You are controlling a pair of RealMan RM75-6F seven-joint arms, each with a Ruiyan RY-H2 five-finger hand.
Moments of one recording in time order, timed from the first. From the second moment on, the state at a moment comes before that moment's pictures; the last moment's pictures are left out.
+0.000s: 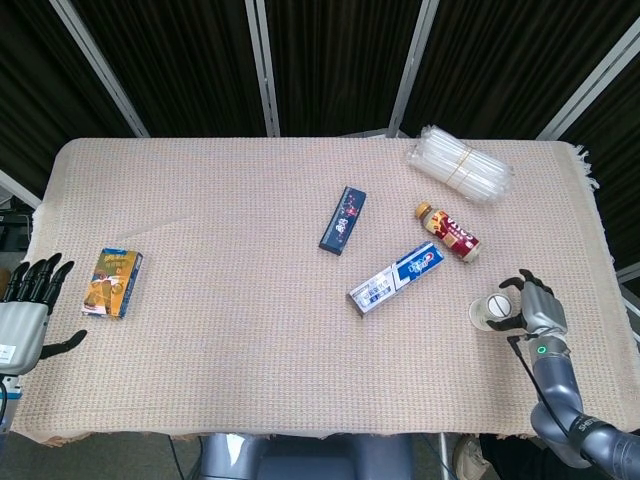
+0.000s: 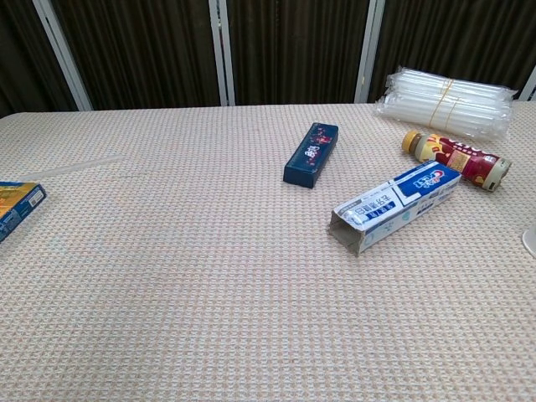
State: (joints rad) left arm -0.16 -1.13 -0.05 -1.61 1.48 1.44 0.14; right arm 0.55 -1.20 0.21 -1.69 -0.37 0.99 -0.33
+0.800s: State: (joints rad) left arm -0.16 -1.13 -0.06 -1.61 1.48 1.44 0.13; right arm 0.33 -1.20 0.10 -1.70 -1.32 1.49 -0.21
